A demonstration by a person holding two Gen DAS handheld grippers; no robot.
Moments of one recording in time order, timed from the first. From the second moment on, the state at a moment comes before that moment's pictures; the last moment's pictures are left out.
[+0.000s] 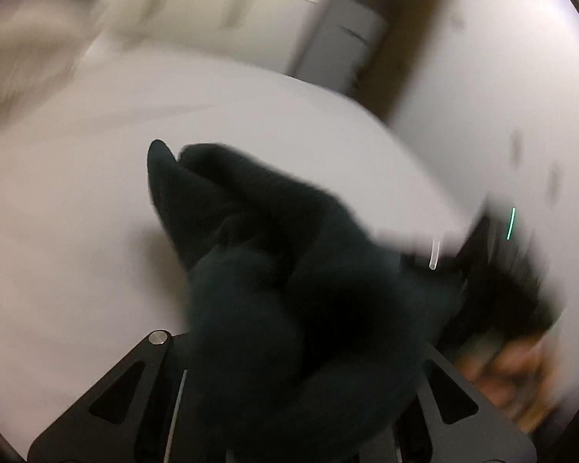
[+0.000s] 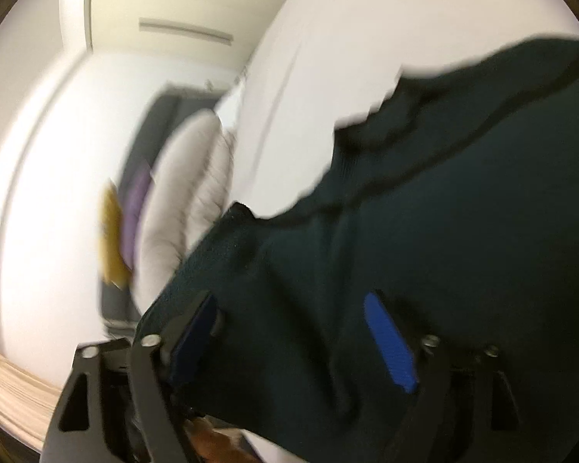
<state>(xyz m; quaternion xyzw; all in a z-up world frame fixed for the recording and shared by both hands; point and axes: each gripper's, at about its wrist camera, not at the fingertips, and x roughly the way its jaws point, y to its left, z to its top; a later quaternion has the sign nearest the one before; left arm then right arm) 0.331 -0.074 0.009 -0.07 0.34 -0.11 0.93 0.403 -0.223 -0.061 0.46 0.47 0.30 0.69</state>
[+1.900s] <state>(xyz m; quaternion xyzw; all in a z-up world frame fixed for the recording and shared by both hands) 0.224 -0.352 -0.053 0.31 0.27 -0.23 0.88 0.426 -0.392 -0.037 0.27 0.51 0.19 0.80</state>
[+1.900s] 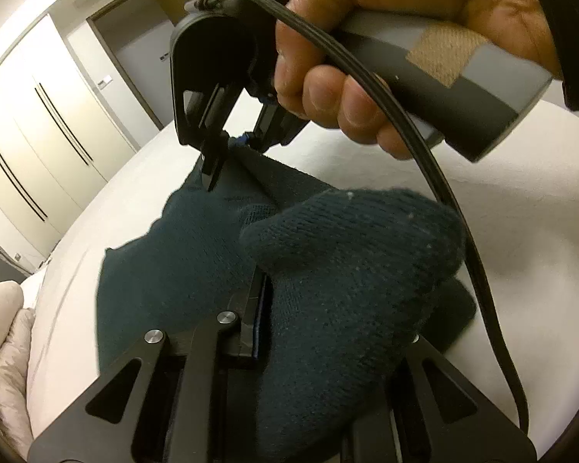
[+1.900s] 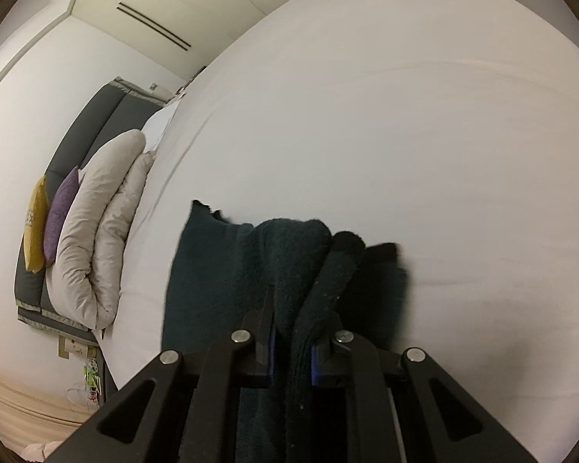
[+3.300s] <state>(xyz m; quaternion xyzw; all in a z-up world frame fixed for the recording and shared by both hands) 0.293 -0.139 0.016 -0.01 0.37 -0.19 0.91 0.243 -0.426 -0.044 0.32 0.41 0.11 0.84</state>
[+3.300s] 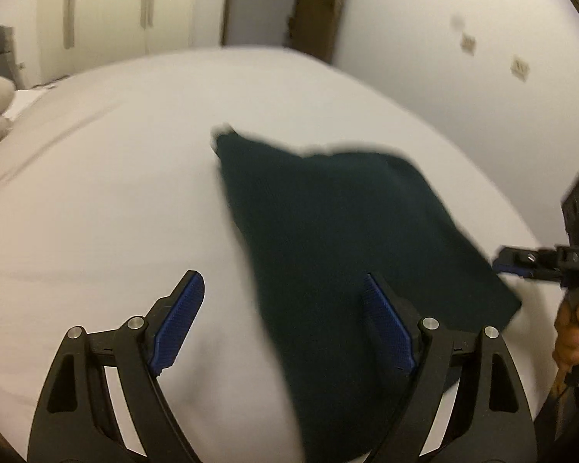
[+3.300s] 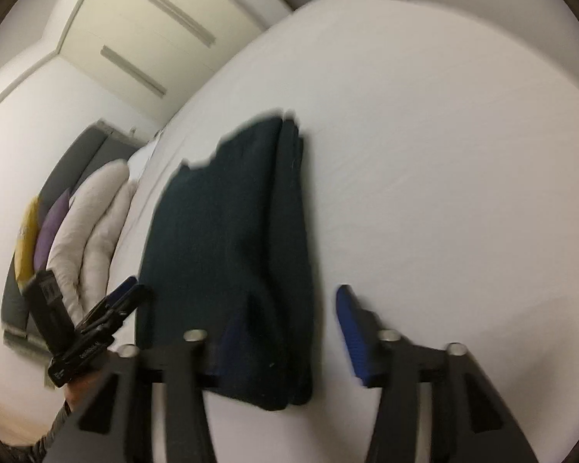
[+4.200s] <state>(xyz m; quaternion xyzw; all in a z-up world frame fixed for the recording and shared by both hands) 0.384 -0.139 -0.042 -0.17 0.54 -0.27 0.78 0.355 -0.397 -0.087 0.36 0.51 0.17 0.76</state>
